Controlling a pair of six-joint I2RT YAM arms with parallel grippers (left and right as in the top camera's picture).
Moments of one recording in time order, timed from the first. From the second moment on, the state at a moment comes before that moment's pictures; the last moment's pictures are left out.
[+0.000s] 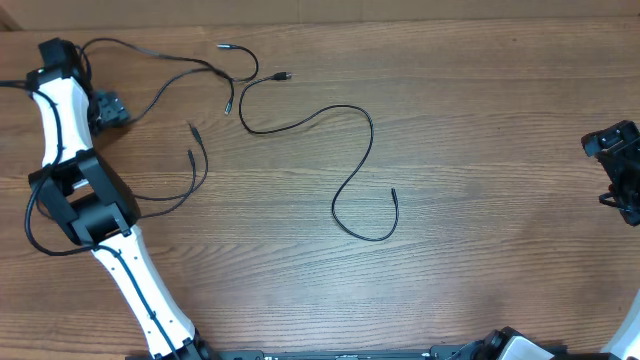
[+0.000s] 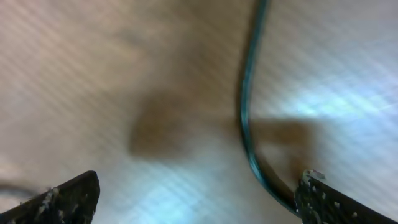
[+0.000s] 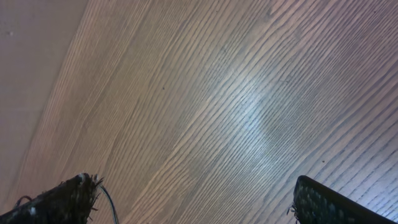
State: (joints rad) left arm 0.45 2.61 2.36 -1.11 -0.26 -0.22; right arm -0.61 1.34 1.35 -1.06 -0.26 0.45
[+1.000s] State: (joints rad) left arm 0.68 2.64 2.68 -1.26 0.04 -0.12; right arm -0.61 1.34 1.35 -1.06 -0.26 0.45
